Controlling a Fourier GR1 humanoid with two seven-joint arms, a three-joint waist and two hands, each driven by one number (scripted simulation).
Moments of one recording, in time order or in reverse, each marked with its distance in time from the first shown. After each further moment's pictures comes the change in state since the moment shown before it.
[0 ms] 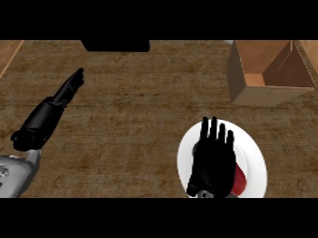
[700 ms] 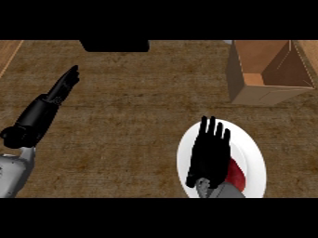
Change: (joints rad) left arm 0.000 -0.009 0.058 -0.001 -0.010 -0.054 0.006; right arm -0.044 0.003 -0.038 0.157 -0.050 -0.067 -0.018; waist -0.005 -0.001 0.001
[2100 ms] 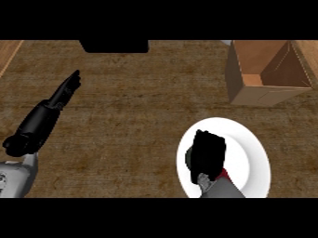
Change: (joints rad) left arm 0.053 -0.097 0.076 -0.051 -0.107 -0.070 0.013; right arm -0.016 -0.004 -0.020 0.218 0.129 -0.128 -0.170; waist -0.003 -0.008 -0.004
